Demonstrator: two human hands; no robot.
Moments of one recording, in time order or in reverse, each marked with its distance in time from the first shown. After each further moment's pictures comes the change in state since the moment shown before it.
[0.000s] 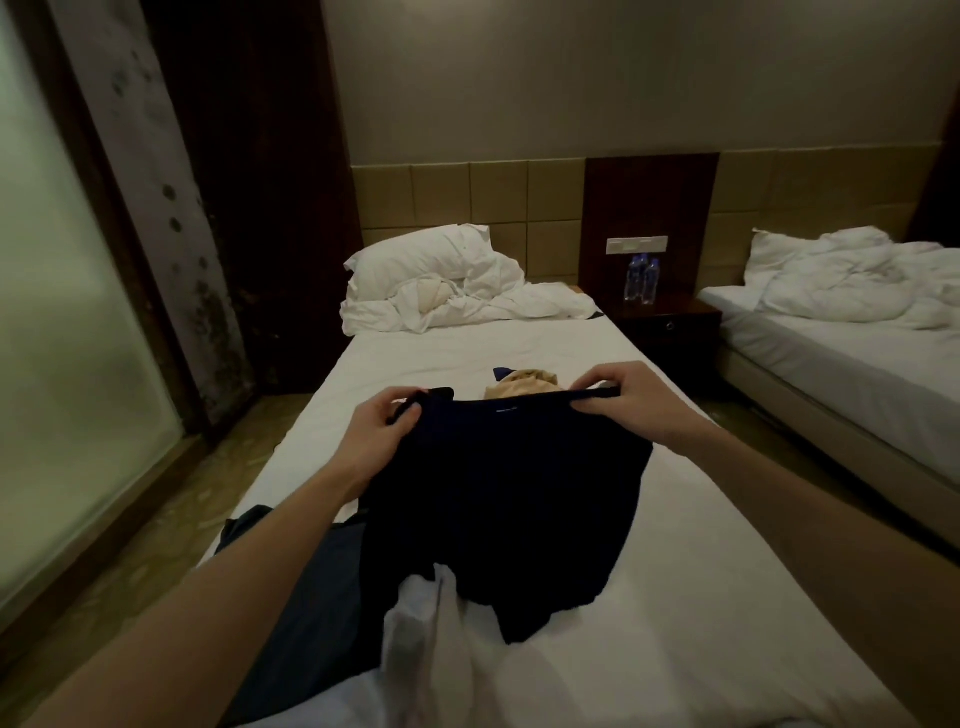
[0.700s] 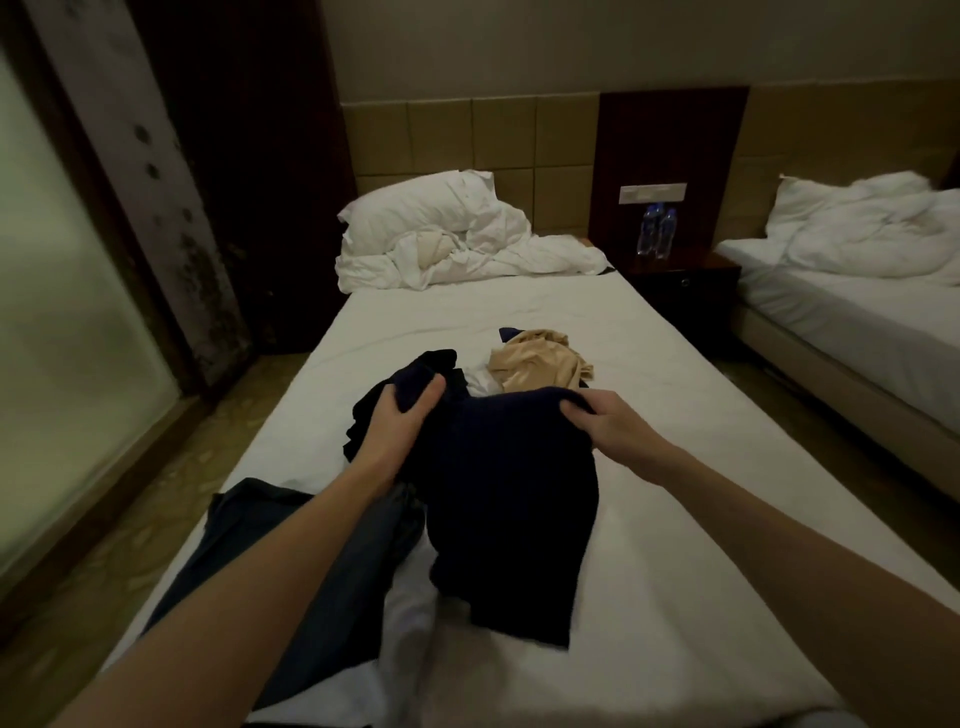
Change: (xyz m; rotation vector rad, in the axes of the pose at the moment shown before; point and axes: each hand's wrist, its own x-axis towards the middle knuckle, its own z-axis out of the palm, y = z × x) left_hand 0.023 -0.051 0.034 -0.246 0.102 -0.231; right_hand 0.026 0.060 0.091 0.200 -0.038 0.099
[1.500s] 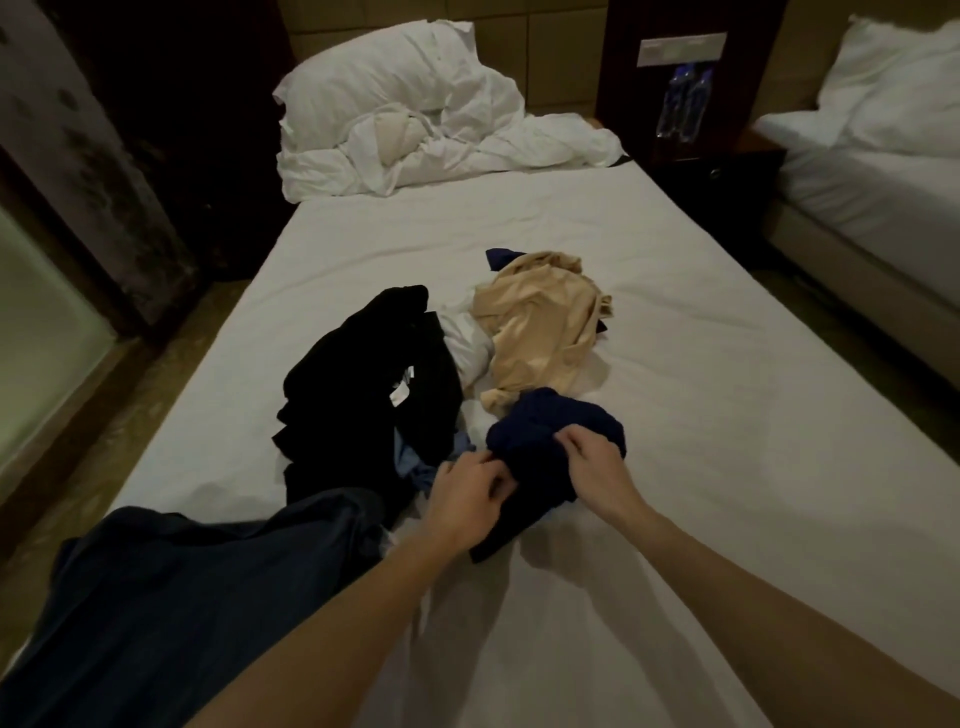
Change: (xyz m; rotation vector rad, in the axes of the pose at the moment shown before) left_hand 0.110 -0.211 0.089 1.128 -0.405 0.231; right_hand 0.113 0.185 0.089 -0.089 0.181 0.311
